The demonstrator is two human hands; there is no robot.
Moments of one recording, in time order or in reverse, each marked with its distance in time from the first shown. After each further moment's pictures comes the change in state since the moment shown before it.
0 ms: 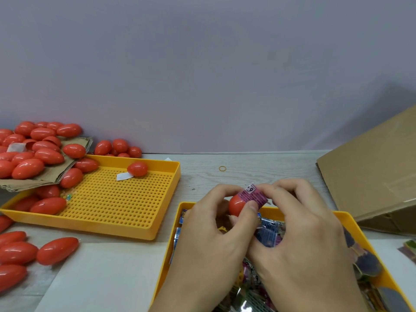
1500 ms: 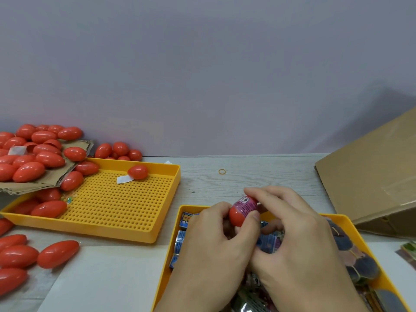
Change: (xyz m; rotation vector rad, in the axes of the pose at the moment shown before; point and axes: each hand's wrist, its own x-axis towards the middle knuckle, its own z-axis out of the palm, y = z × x) left_hand -0.003 0.009 0.002 0.157 -0.014 -0.112; right_hand 0.003 0.012 -0.001 0.230 -0.192 -0.035
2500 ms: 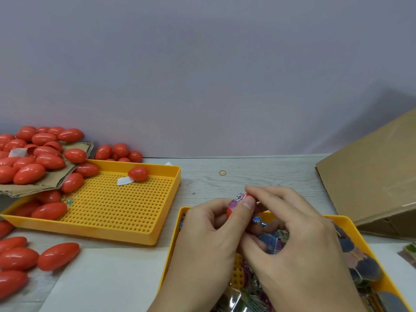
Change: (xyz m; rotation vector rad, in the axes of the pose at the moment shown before) left_hand 0.006 -0.003 -0.004 -0.450 -0.071 -0.075; right_hand -0.002 -0.009 -0.001 -0.018 0.066 -0.022
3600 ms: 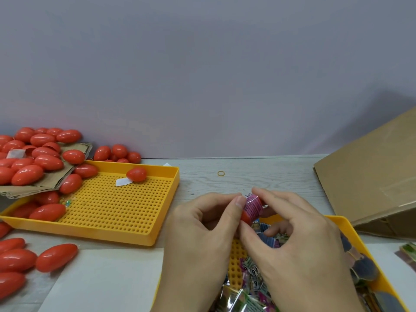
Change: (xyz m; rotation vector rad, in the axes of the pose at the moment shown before) left_hand -0.001 0.001 0.001 0.185 0.180 0.270; right_hand -0.003 0.007 0.001 0.057 0.035 0.136
